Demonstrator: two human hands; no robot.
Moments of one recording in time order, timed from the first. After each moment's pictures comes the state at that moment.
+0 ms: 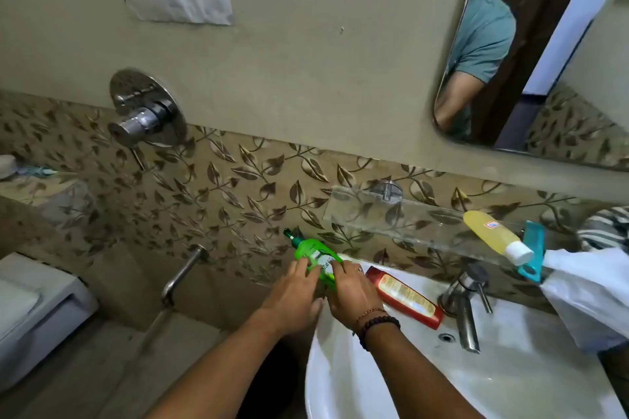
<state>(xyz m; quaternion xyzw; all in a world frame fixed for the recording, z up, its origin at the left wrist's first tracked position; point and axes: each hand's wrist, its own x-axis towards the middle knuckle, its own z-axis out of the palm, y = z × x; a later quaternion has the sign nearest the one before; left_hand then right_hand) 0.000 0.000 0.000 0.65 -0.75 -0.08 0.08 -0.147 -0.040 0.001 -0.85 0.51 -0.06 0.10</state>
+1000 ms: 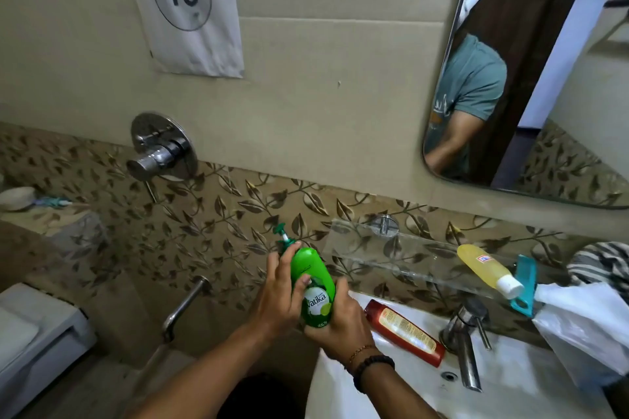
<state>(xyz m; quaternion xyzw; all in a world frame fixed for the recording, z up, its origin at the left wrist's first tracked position) 0.016 0.013 0.061 0.59 -0.65 -0.09 0.47 -0.134 -0.011 0.034 -0.77 0.48 -0.32 0.28</state>
